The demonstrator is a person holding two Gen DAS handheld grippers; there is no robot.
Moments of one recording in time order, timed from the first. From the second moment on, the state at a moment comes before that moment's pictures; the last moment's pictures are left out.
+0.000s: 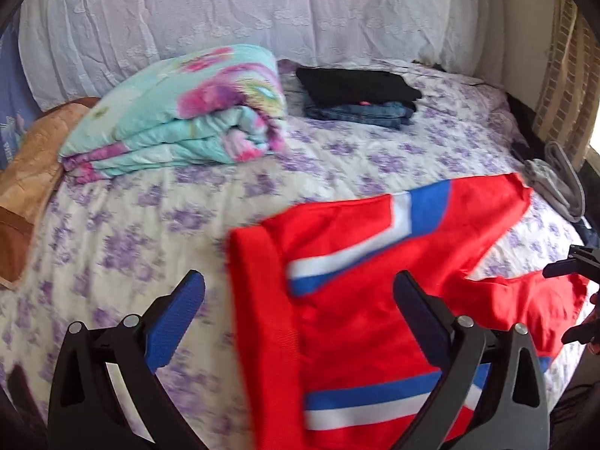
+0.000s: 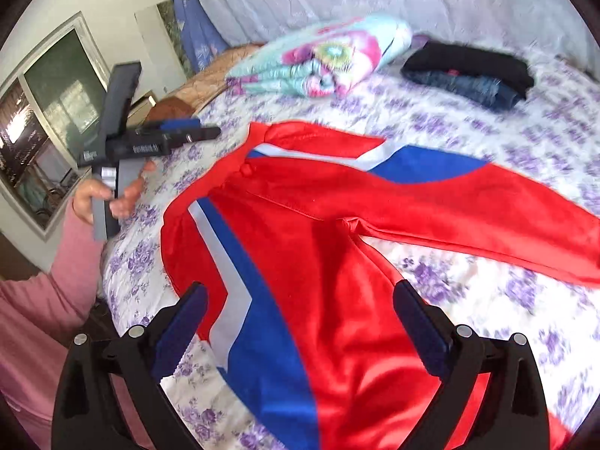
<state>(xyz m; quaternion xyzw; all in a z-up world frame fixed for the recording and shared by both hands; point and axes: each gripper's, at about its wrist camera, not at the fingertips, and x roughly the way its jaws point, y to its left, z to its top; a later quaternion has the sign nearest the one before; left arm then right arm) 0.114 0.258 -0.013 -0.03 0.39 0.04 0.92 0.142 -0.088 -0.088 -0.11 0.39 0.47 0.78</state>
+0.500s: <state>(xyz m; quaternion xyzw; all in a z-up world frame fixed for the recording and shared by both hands) 0.193 0.296 -0.030 -0.01 0.49 -0.08 0.87 0.204 0.002 -0.055 -0.29 0.42 0.44 0.74</state>
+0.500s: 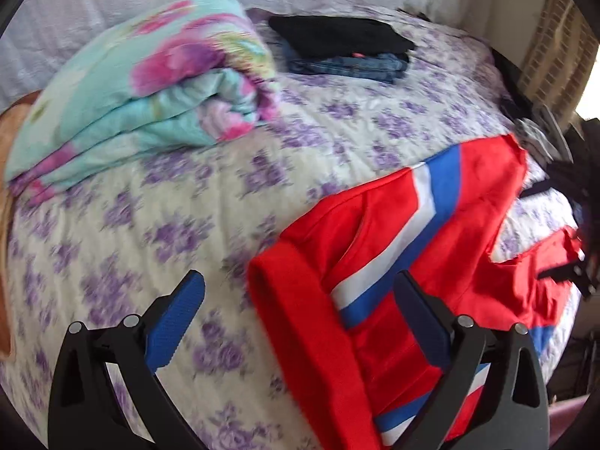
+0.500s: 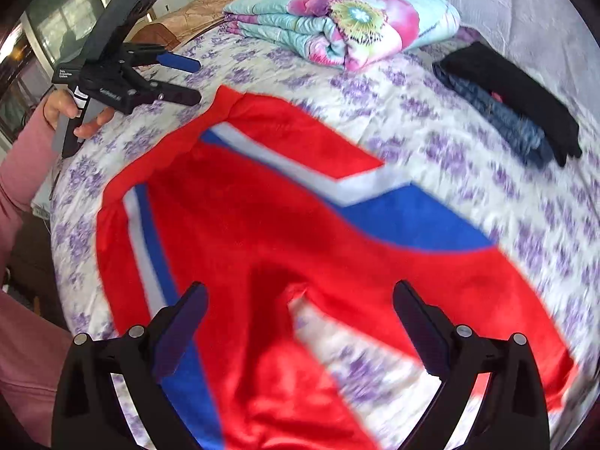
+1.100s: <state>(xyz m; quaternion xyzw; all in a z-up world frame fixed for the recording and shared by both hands) 0.286 0.279 -0.087 0.08 0.60 -0.24 0.76 0.358 0.068 -0.091 -0.37 0.44 0.48 0.67</state>
